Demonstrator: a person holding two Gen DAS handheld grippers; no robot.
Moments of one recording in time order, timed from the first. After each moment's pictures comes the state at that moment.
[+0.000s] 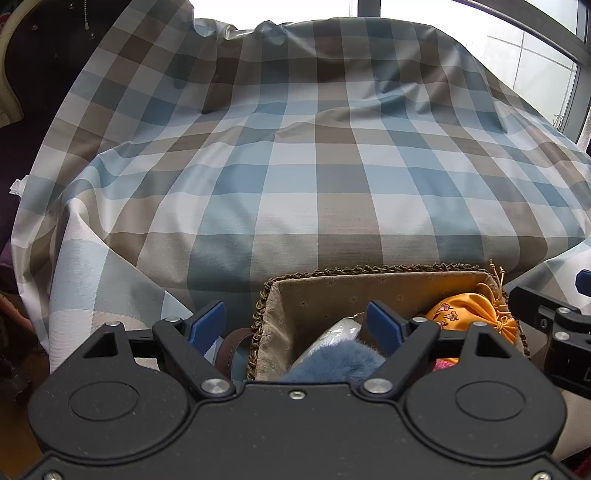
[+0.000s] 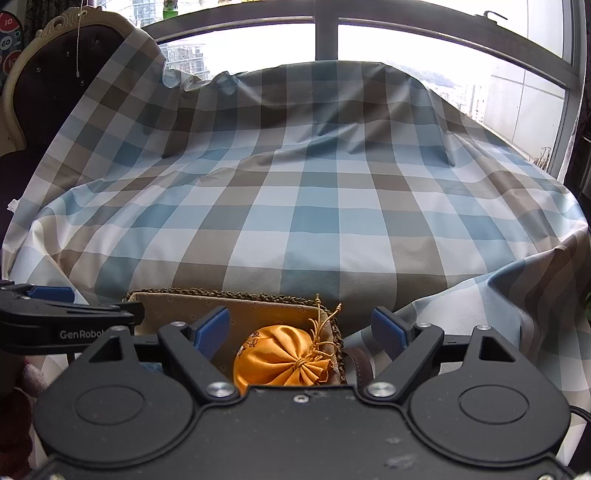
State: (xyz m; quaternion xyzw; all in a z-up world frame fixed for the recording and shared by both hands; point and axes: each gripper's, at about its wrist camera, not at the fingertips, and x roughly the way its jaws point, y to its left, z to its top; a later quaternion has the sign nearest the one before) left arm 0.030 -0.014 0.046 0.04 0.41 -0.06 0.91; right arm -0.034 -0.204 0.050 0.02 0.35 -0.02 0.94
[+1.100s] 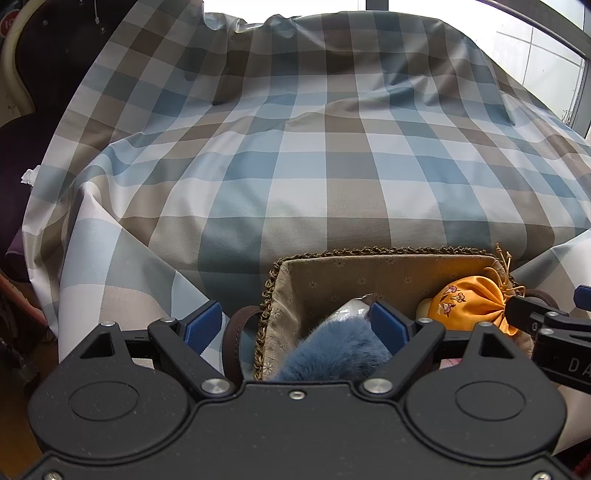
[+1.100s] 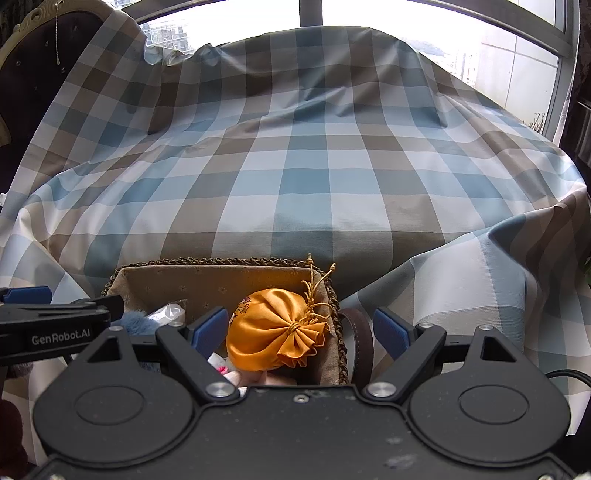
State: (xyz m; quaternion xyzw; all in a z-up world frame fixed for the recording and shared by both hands) left arm 0.019 -0.012 0.041 0.05 0.42 -0.04 0.91; right arm -0.031 -0.207 0.032 0.04 0.40 -0.03 0.92
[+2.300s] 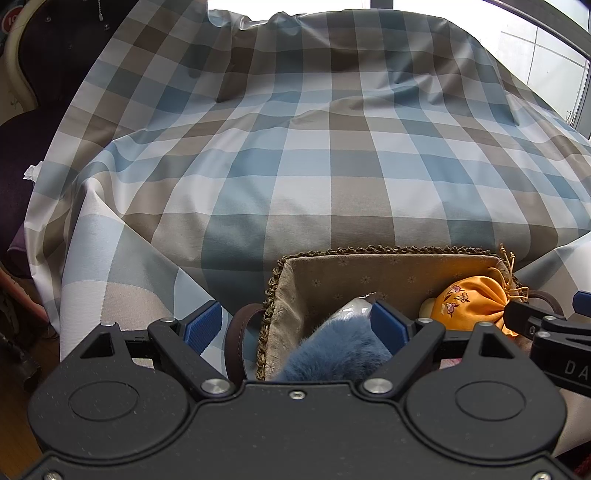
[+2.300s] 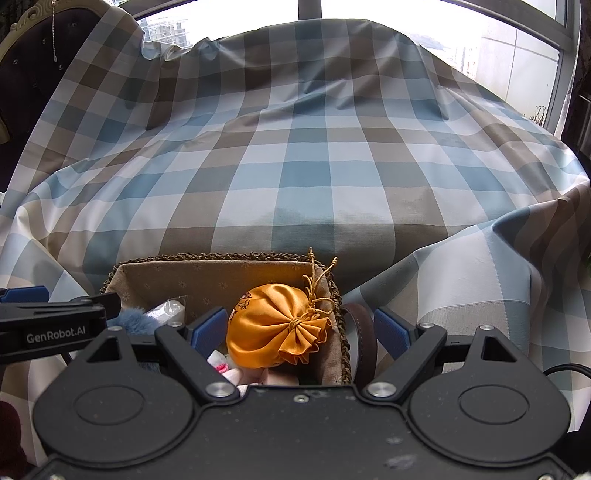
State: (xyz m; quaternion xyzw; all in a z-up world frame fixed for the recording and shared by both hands) left arm 0.019 -0.012 0.039 0.04 0.42 -0.04 0.91; right arm -0.028 -0.207 0.026 0.04 0.40 -0.03 0.91
